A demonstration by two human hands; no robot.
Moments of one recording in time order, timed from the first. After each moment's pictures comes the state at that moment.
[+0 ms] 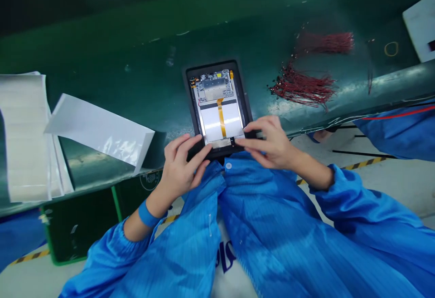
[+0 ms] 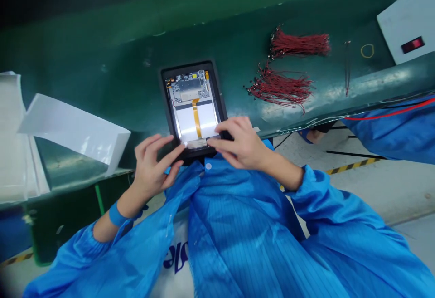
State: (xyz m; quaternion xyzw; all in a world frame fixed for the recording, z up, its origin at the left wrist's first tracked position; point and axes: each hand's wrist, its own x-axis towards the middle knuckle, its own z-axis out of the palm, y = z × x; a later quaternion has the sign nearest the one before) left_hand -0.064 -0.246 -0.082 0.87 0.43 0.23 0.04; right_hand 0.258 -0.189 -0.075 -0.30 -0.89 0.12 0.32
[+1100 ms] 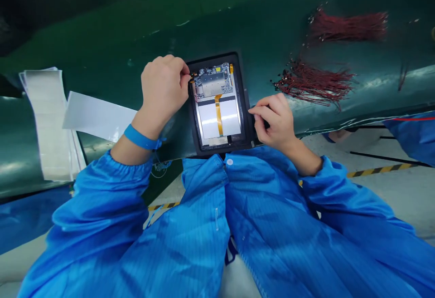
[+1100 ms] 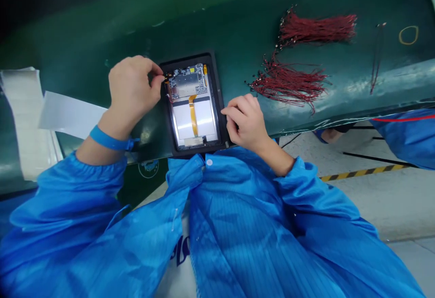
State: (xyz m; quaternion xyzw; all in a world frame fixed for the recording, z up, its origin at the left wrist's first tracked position) left_hand -0.038 -0.063 -0.047 0.74 0.66 0.02 0.08; right_hand 0.263 -0.154 -0.118 -0.43 -0.80 0.14 0.39
